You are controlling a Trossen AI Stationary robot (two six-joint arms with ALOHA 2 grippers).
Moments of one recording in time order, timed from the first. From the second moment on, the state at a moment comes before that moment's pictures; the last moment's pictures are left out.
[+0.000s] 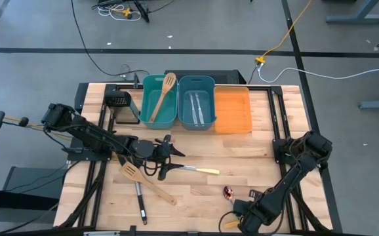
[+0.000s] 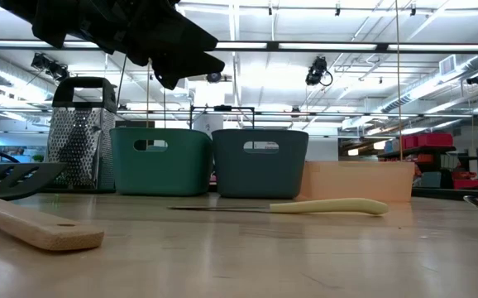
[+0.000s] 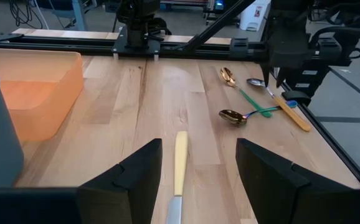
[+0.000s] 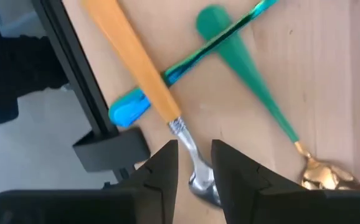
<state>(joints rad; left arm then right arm) -0.28 1.42 0.61 0.53 -0.19 -0.15 0.89 1.87 1.25 -0.78 -0.11 1.20</state>
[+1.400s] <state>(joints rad) -0.28 1.42 0.61 0.53 -0.19 -0.15 0.91 1.93 1.15 -0.62 -0.14 1.20</state>
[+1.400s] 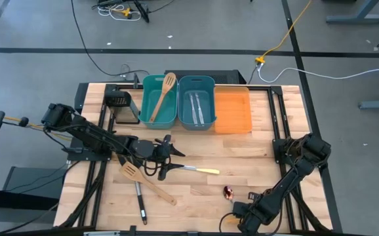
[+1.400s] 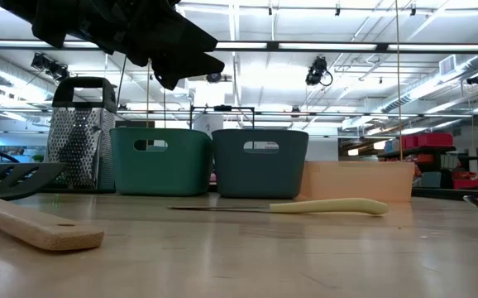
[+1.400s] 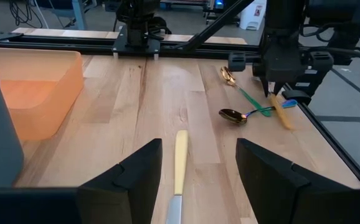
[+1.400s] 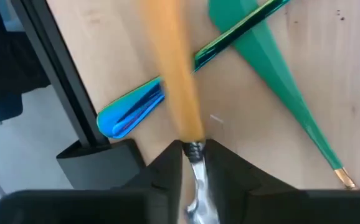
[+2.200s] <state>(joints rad) -0.28 1.43 0.61 0.53 -0.19 -0.15 0.91 1.80 1.15 -0.71 -0.08 1.27</state>
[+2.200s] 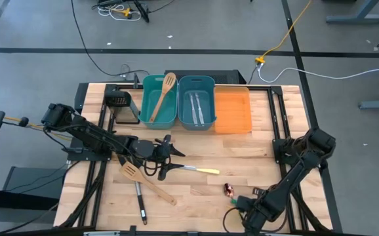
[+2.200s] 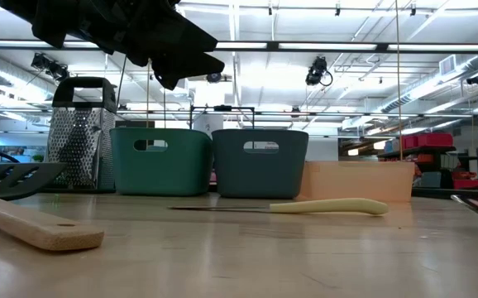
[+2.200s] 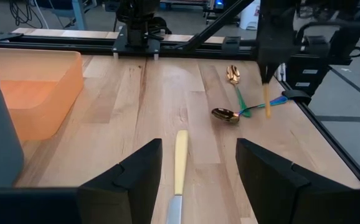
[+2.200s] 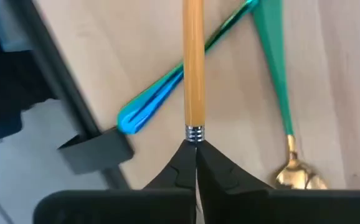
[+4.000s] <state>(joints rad) -0.28 1.43 0.61 0.52 -0.19 -0.14 0.20 1.48 1.15 -1.04 0.26 0.91</state>
